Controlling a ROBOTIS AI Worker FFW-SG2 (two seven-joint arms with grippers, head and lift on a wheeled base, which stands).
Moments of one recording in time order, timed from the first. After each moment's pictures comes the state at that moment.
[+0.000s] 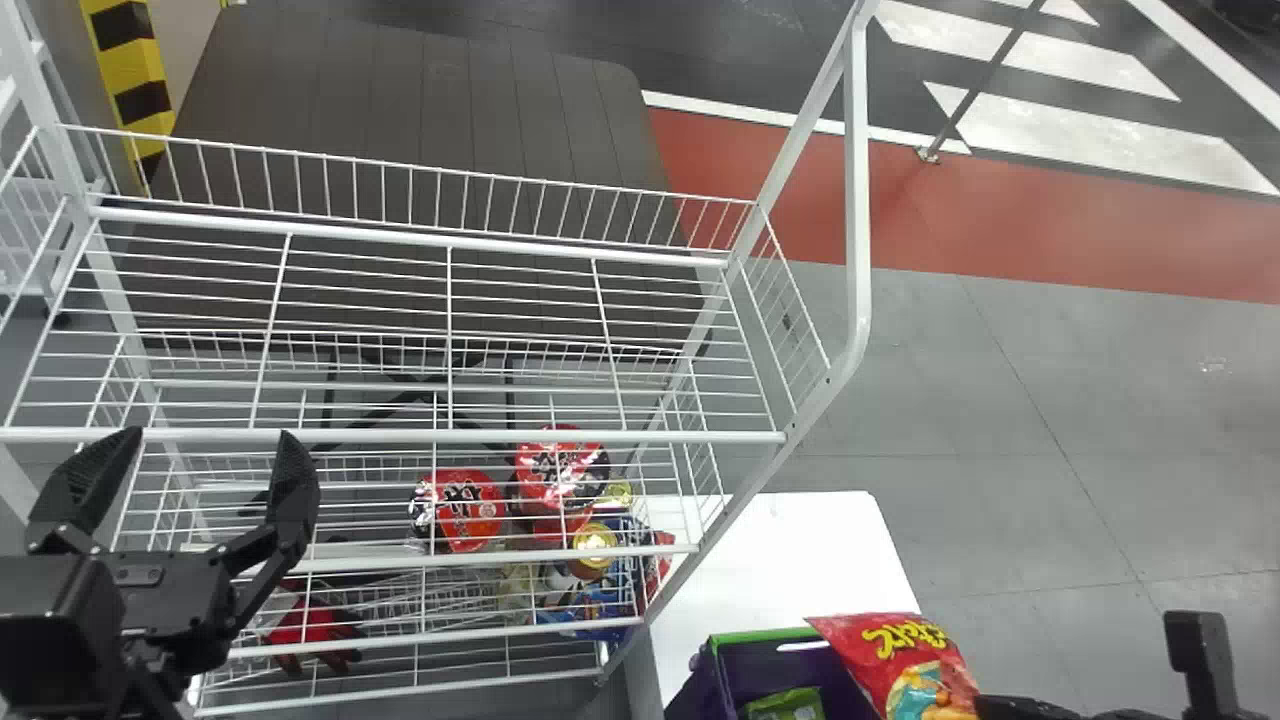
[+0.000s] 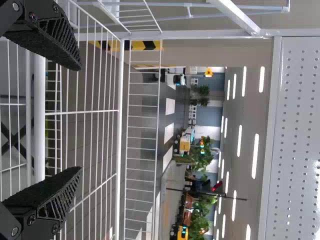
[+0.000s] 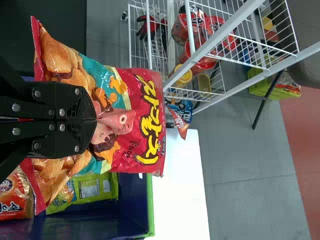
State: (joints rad) left arm 0.48 0.22 -0.35 -1.87 0.09 -0.13 0.30; right arm 0.29 -0.37 -0.86 -1.21 0.30 0.49 1.23
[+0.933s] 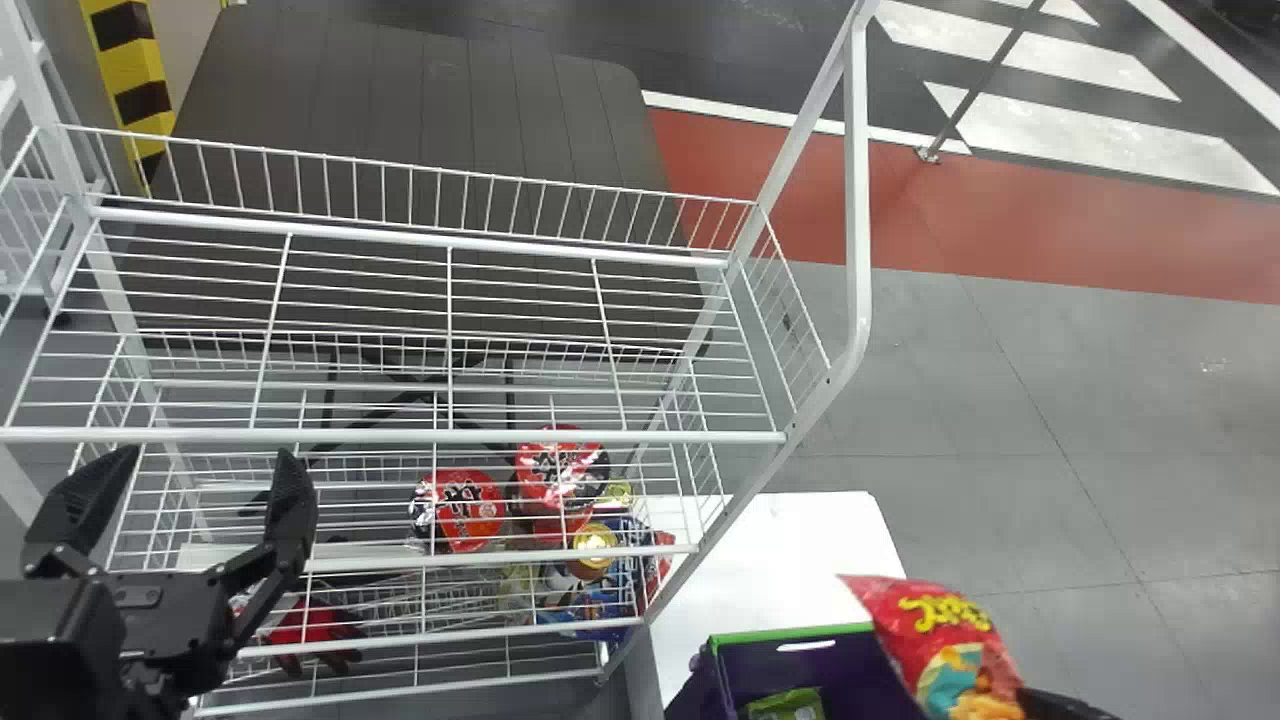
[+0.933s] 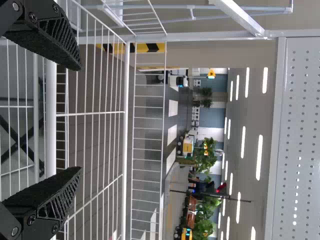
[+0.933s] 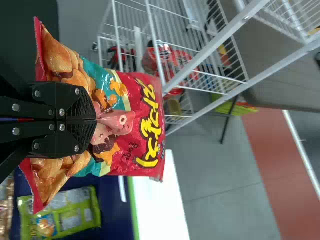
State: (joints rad) left arm 0.51 0.22 -0.35 -1.87 0.08 -0.14 0.31; right arm 0.44 -0.24 -1.06 -1.55 0.10 0.61 1.36
